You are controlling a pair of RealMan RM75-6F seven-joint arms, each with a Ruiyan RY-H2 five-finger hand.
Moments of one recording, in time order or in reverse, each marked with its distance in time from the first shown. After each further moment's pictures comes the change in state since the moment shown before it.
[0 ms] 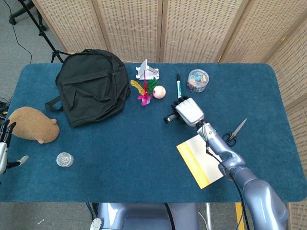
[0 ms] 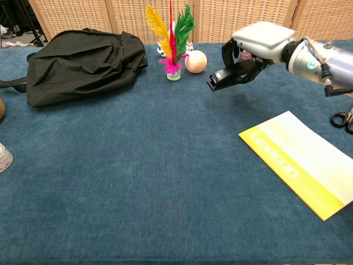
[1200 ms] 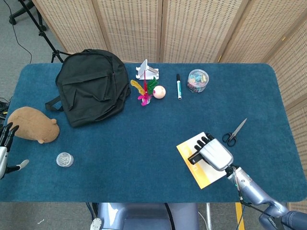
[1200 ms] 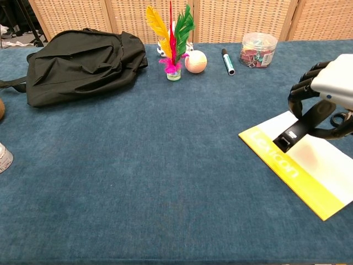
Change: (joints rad) left arm 0.017 0.042 0.045 -0.003 0.088 0.040 -0.070; right arm -0.361 0.466 -0.184 -0.882 -0.066 0.200 -0.613
